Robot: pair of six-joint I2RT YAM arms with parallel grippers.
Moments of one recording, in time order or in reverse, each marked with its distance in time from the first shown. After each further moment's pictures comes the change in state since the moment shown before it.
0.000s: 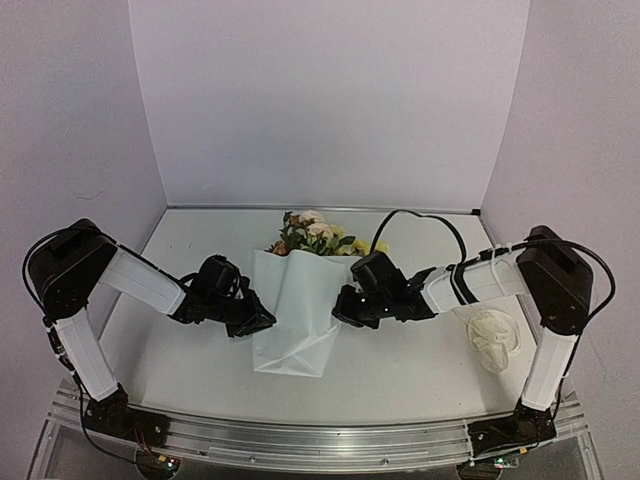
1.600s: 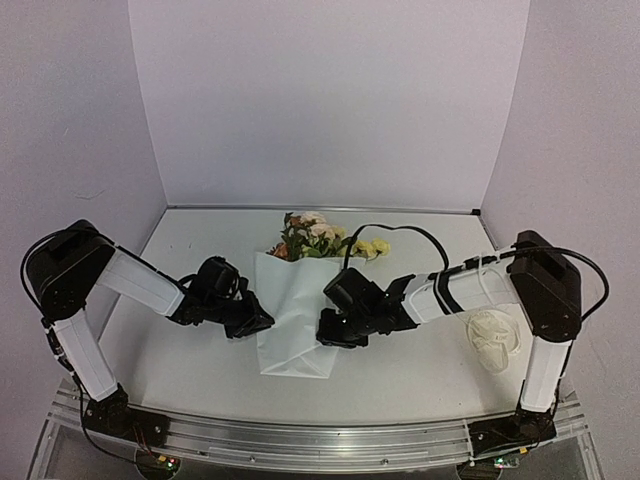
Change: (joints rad) left arm -0.004 -0.015 -0.015 -0.002 -0.018 0.004; right arm 0.138 0.053 0.102 -0.208 0.021 -0.038
